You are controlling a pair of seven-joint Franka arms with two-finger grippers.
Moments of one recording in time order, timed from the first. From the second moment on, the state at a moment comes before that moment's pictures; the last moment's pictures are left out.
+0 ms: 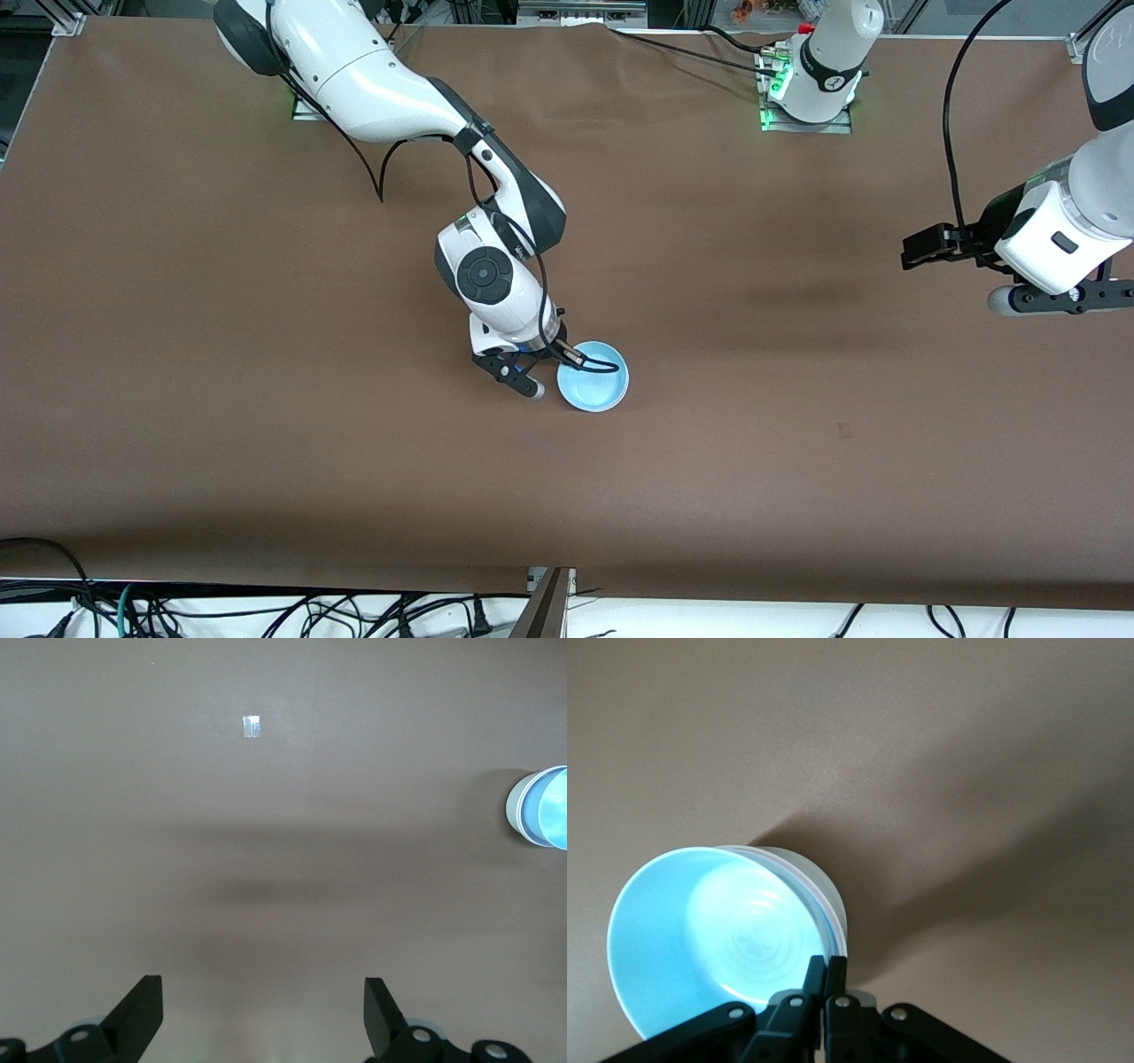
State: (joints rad) left arm -0.01 0.23 -0.08 -1.37 -0.03 1.45 -0.18; right arm 0.60 0.95 0.08 -1.14 0.13 2.27 1.15
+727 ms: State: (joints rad) left arm -0.01 0.22 -0.08 -1.37 -0.03 1.45 -0.18; right arm 0.57 0.93 0.03 -1.10 0.12 2.23 1.15
